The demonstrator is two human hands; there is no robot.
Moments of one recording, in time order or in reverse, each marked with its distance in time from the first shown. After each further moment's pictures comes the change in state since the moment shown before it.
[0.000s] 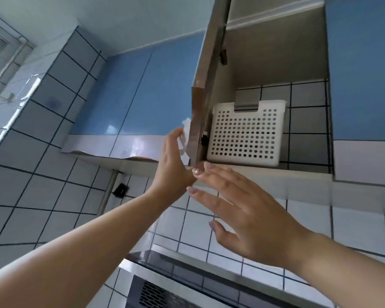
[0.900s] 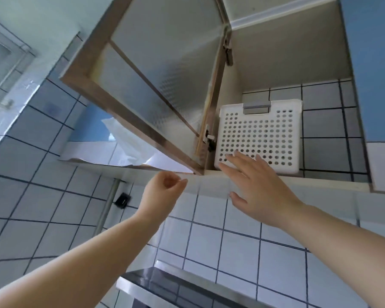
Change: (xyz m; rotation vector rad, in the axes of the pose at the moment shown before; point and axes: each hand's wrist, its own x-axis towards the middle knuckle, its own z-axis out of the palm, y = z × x) left_hand -0.001 -0.065 0.022 -0.098 -0.018 -0.493; right_hand 0.001 0.101 0.069 -0.139 -0.389 0.389
